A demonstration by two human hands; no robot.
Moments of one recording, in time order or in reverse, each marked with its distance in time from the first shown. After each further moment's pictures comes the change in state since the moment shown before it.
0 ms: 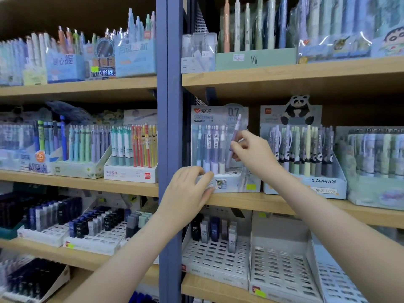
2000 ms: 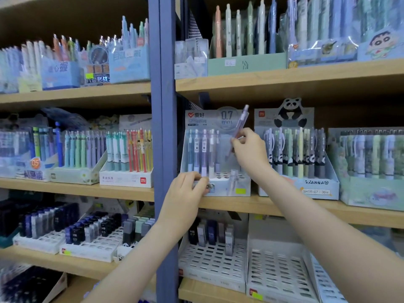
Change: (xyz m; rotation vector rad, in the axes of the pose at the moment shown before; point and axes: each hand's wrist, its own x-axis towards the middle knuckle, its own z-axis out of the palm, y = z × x) left_hand -0.005 0.009 0.013 -0.008 0.109 -0.070; right_hand 0.014 -0.001 0.006 0.102 0.192 0.111
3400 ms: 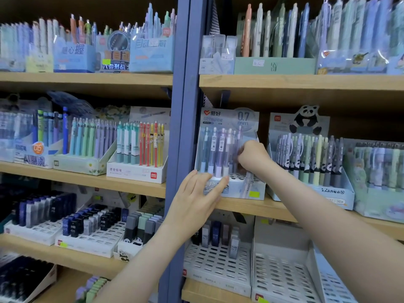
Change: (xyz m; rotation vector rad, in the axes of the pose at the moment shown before) left_hand -0.021 -0.015 0.016 0.023 0.140 0.116; right_hand 0.019 -0.004 0.028 -0.536 -0.263 0.166
